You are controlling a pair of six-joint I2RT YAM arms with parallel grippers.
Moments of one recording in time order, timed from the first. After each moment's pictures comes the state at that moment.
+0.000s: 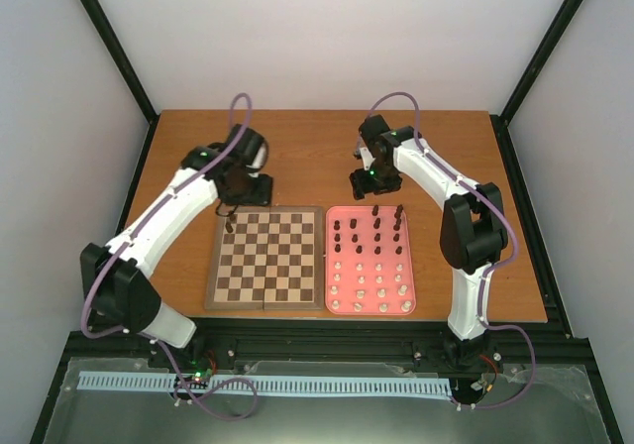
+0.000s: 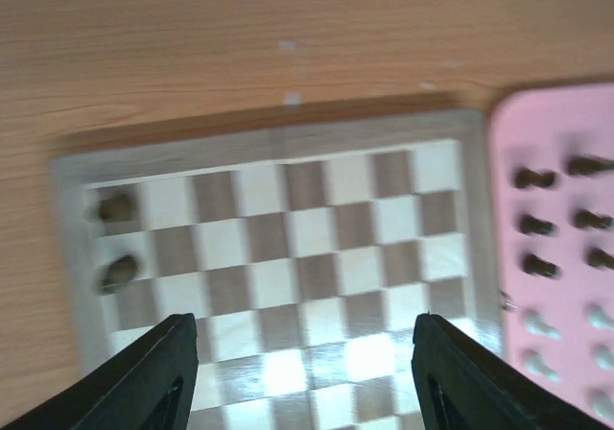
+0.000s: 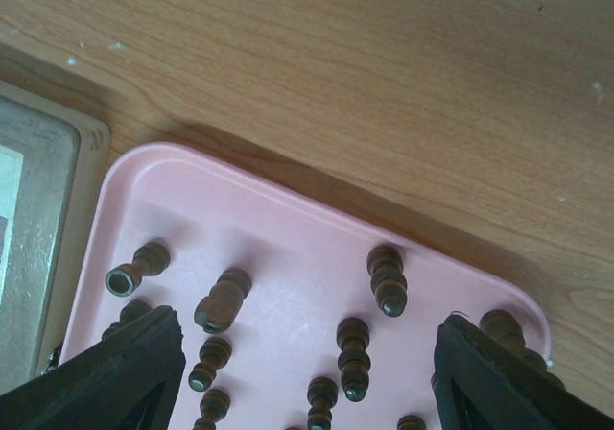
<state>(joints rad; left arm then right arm) -0.42 1.48 1.40 -1.08 -0.05 -0.38 0.43 1.99 1.70 -1.06 -0.11 0.09</state>
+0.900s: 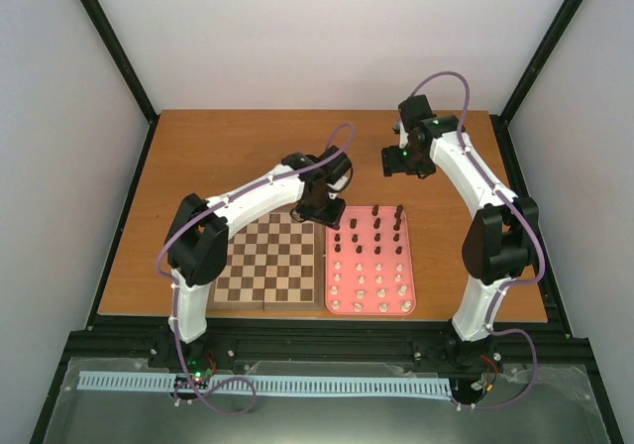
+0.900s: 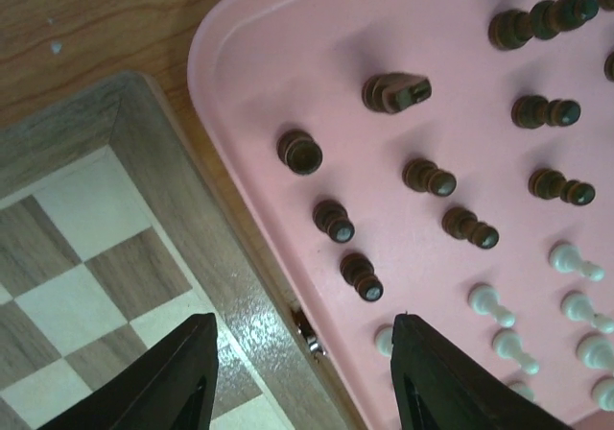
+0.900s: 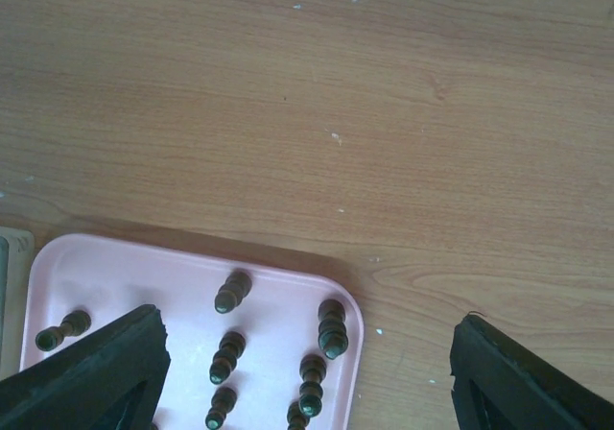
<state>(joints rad) -0.77 2.00 1.70 -1.02 0.08 -0.38 0.27 1.86 1.72 -1.03 -0.01 0.15</state>
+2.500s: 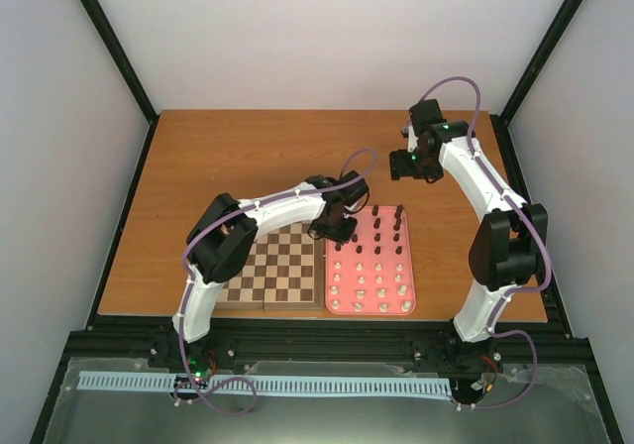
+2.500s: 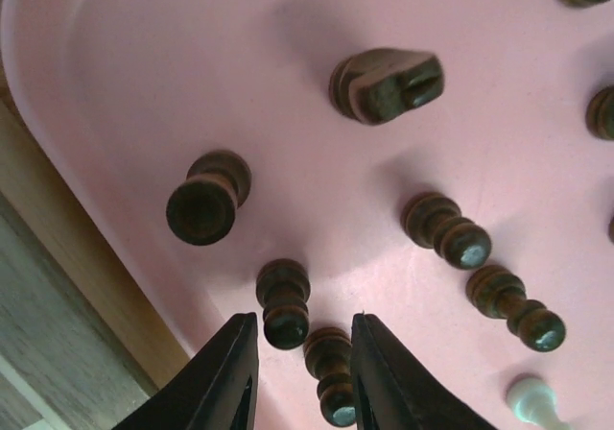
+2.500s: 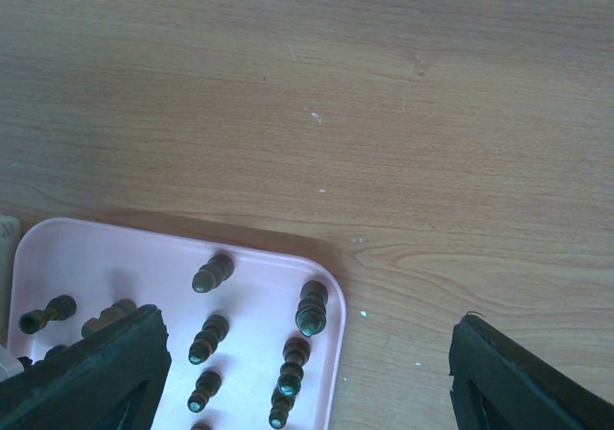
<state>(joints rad) -0.86 2.11 1.62 -0.87 0.01 -0.43 0.22 1.79 1.62 -1.00 -0.04 0.13</state>
